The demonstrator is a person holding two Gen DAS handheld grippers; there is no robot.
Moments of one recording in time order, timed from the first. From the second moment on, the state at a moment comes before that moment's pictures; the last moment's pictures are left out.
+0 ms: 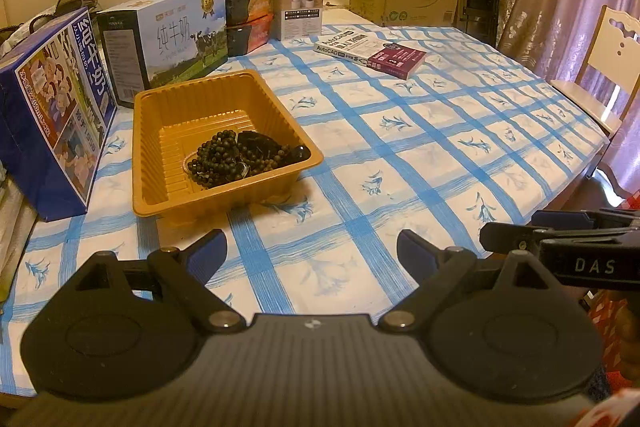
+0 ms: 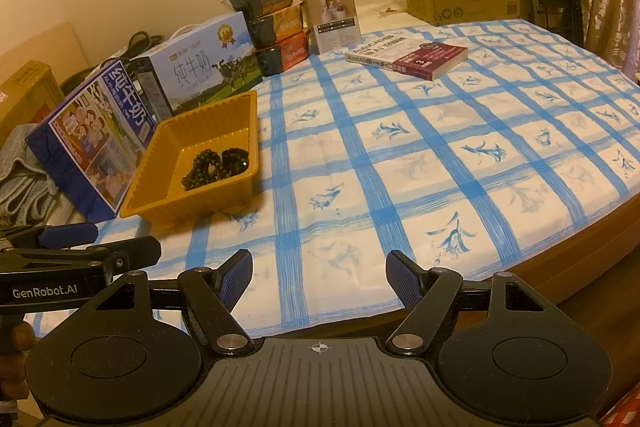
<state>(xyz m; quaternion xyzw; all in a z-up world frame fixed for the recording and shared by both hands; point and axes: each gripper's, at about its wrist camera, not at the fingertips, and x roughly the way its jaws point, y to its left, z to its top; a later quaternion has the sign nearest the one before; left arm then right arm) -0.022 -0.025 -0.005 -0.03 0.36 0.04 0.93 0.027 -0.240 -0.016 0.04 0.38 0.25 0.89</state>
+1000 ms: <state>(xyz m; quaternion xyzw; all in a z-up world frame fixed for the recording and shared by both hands) -0.021 -0.027 -0.002 -0.03 0.35 0.04 0.93 0.028 -0.237 -0.015 0.04 0.38 0.25 0.89</state>
